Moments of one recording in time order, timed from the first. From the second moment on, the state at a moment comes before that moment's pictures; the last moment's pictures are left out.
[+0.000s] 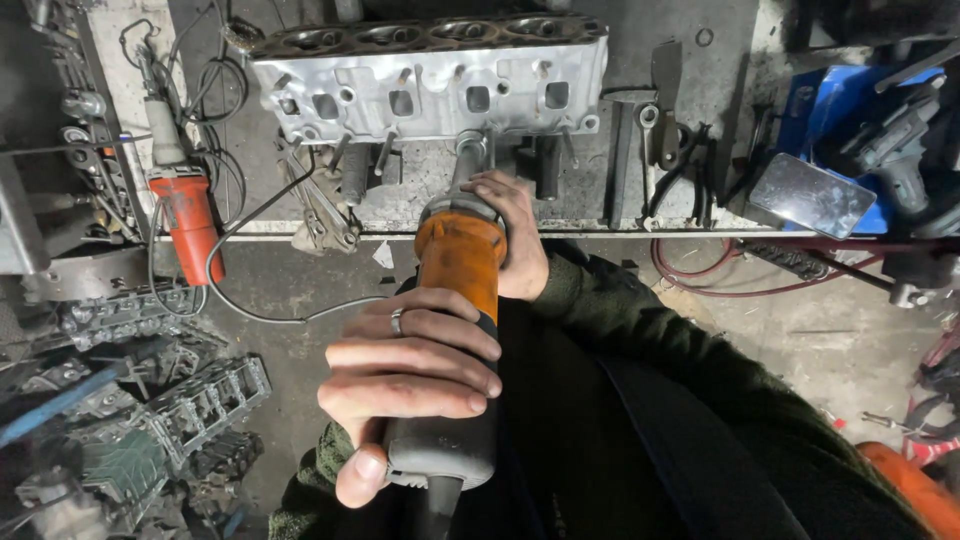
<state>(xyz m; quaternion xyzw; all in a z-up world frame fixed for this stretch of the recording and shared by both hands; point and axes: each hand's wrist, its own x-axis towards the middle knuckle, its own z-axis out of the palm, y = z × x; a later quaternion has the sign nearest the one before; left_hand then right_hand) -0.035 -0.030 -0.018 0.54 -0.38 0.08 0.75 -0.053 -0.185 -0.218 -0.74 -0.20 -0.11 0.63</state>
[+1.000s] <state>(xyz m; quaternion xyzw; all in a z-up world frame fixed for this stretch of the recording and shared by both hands) -0.023 0.067 -0.021 0.55 -0.39 0.15 0.73 -0.016 -0.095 -0.194 -0.74 -0.26 -0.12 0.60</state>
